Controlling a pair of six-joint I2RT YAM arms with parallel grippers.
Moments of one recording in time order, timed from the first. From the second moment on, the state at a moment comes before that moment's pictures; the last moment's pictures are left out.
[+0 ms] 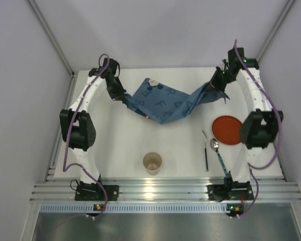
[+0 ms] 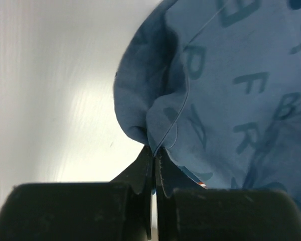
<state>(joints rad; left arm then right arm) -0.18 1.93 1.78 -0.99 0.07 -0.63 0.03 1.81 1.83 -1.13 -0.43 0.56</state>
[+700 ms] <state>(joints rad) -0.17 1.92 1.96 -0.74 0.13 -0.63 -0.13 1.89 1.88 -0.50 -0.83 1.00</state>
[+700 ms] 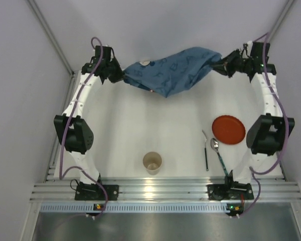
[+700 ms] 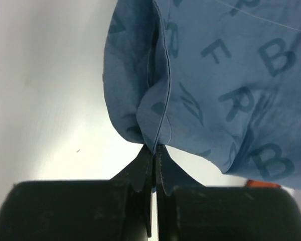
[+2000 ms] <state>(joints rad) -0.19 1.84 1.50 -0.94 -0.02 -0.63 -0.04 1.77 1.14 -0.82 -0.36 0.52</state>
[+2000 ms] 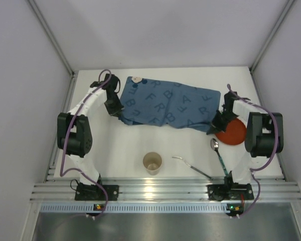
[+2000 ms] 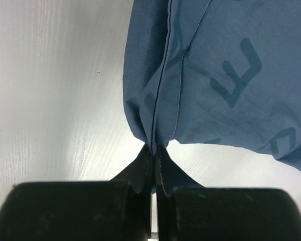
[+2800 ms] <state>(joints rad) -0.19 1.84 1.55 -0.97 -0.02 -0.58 -0.01 1.68 0.99 -0.59 -0.14 0.58</state>
